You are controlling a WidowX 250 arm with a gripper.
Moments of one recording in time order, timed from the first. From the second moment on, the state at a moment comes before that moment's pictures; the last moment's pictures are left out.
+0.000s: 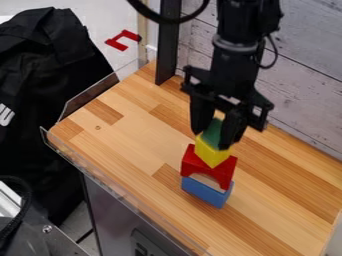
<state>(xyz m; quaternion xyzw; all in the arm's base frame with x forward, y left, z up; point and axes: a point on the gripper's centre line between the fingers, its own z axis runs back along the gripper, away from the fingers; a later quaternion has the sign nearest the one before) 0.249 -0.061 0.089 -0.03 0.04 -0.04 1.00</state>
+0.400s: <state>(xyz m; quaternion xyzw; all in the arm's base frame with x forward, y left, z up) 0.265 -0.107 0.124 0.01 0.02 -0.06 1.00</state>
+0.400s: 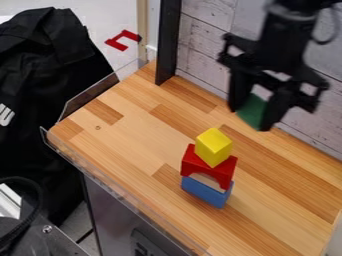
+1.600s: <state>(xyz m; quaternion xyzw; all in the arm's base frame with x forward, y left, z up) 0.295 -0.168 -0.003 -0.04 0.10 0.03 0.99</state>
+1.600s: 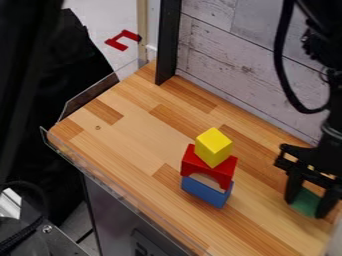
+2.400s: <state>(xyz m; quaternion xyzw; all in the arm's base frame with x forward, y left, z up) 0.302 -0.144 -0.022 -0.05 0.12 0.01 0.99</state>
